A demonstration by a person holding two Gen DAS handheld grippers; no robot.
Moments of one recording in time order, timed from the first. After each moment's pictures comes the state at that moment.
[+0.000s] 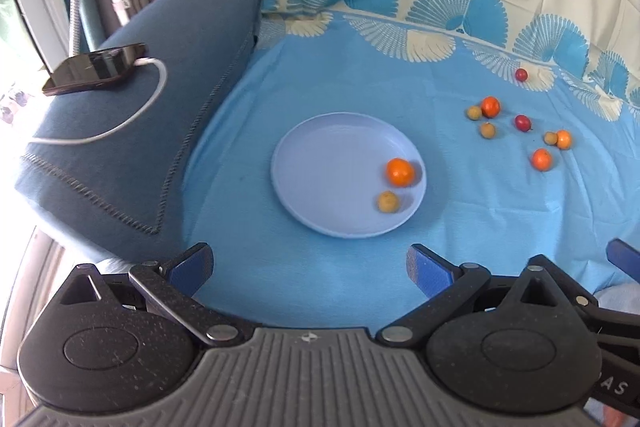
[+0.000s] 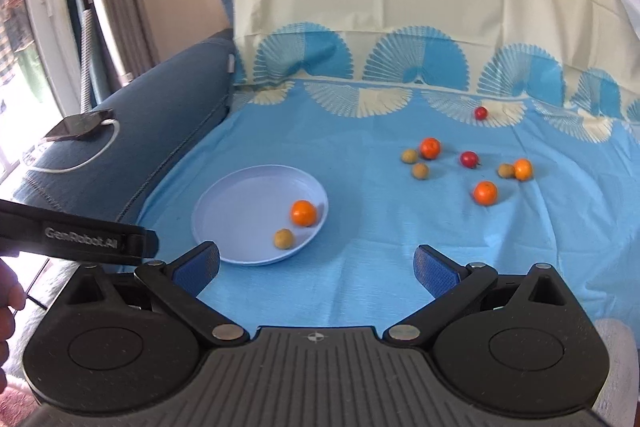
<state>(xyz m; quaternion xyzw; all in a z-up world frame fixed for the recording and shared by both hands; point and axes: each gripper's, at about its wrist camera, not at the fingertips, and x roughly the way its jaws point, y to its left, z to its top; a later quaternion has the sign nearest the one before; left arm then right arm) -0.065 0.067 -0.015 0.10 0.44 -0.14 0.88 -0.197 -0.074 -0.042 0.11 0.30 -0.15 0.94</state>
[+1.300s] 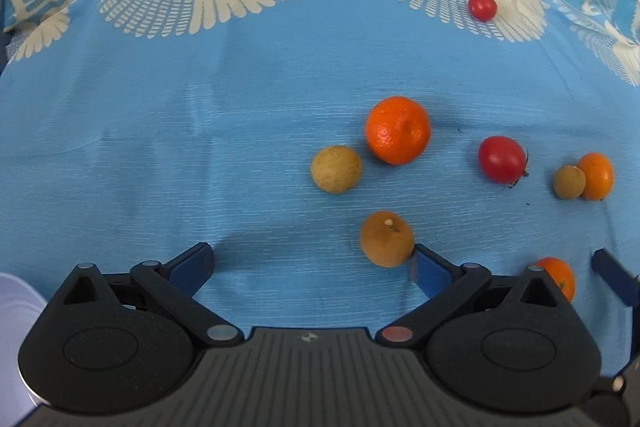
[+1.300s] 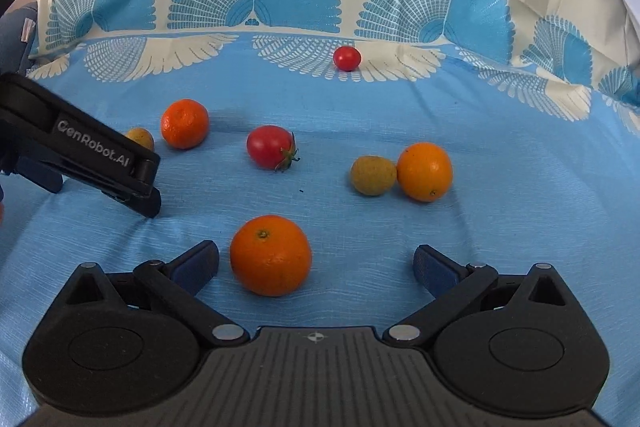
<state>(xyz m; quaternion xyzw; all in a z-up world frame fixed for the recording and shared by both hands) 0.135 -0.270 -0.189 0.17 0.50 -0.24 0.81 -0.049 -0.340 -0.219 0.07 0.33 -0.24 0.91</state>
